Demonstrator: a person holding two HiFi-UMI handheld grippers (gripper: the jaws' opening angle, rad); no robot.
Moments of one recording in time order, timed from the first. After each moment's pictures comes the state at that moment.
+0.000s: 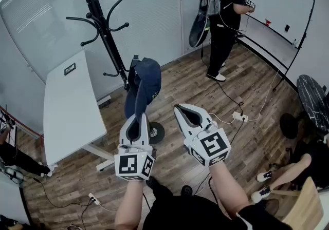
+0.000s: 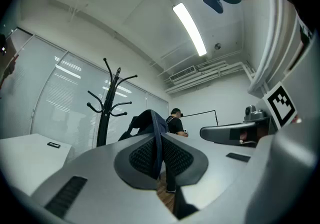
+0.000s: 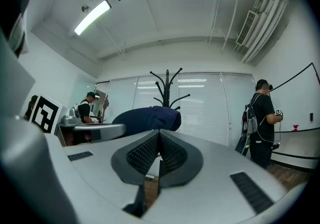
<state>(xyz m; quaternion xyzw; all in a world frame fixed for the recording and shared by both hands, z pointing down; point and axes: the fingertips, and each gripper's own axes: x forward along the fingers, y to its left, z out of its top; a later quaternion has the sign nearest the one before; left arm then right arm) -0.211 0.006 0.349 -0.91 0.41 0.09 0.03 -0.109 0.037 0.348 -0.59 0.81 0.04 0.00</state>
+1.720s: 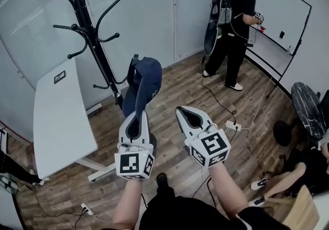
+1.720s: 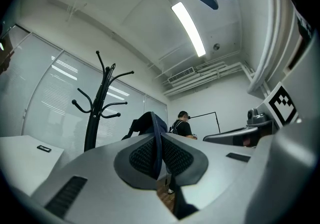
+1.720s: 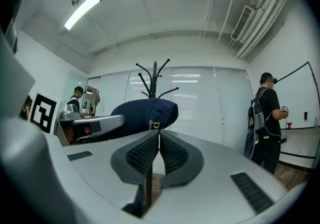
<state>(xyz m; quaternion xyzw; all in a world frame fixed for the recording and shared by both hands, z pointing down) -0.156 -0.051 0.340 -0.91 0.41 0.11 0.05 -0.049 -0.016 0.360 -0.61 0.79 0.01 -0.01</state>
